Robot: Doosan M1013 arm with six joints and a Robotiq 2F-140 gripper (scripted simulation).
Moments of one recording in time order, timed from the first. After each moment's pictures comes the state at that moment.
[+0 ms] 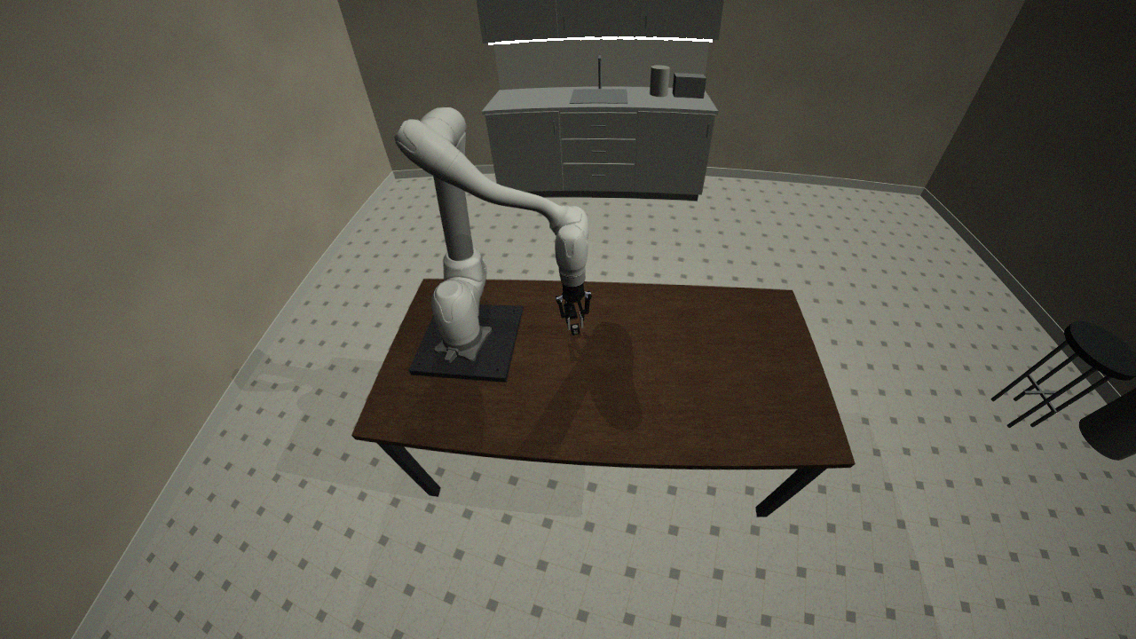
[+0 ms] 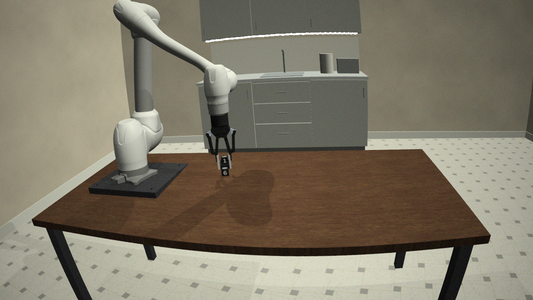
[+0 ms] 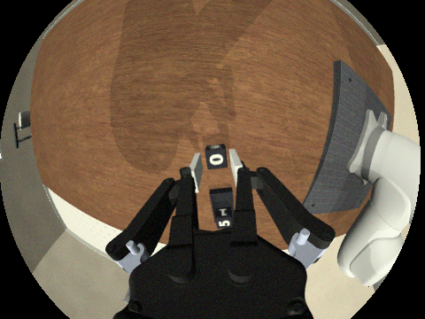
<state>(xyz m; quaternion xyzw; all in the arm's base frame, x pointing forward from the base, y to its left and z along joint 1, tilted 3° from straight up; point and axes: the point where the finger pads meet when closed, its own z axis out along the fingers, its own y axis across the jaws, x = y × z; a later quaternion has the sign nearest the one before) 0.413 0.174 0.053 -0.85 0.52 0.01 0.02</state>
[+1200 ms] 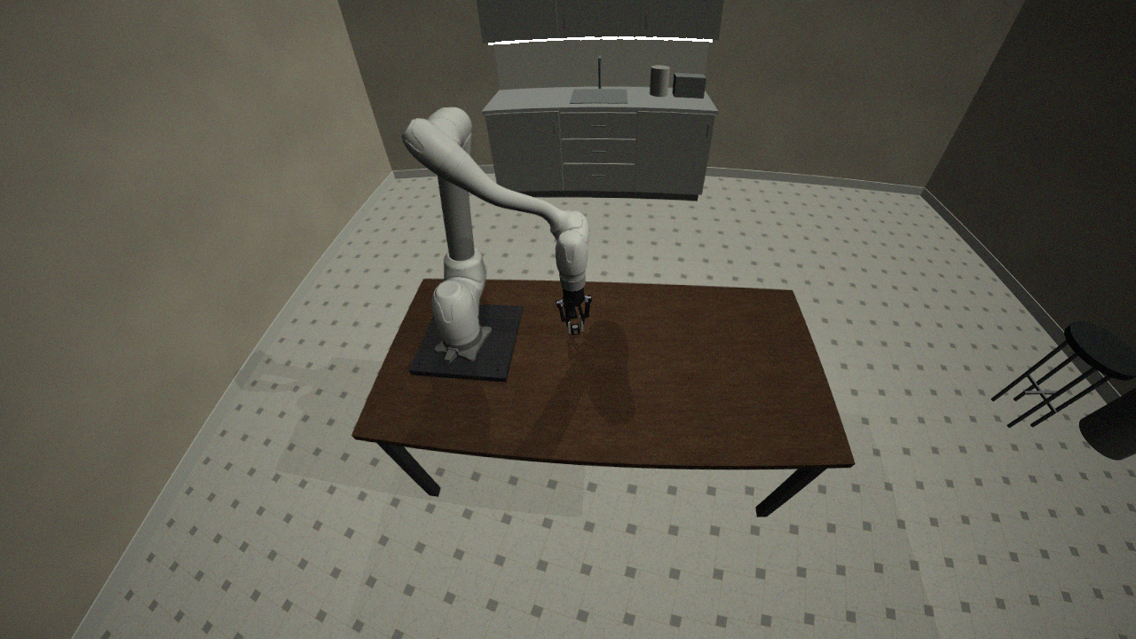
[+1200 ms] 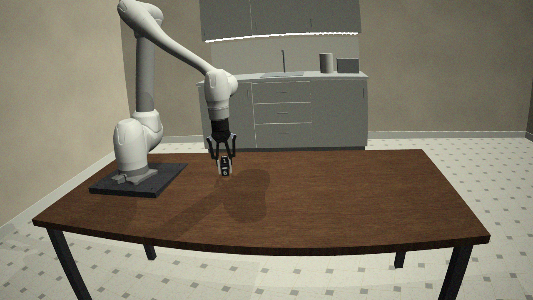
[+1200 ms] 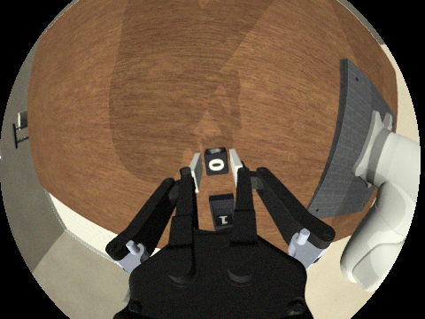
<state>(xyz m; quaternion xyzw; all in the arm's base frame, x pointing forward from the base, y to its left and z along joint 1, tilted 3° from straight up) 0.413 0.175 0.032 -0.85 0.52 0.01 0.02</state>
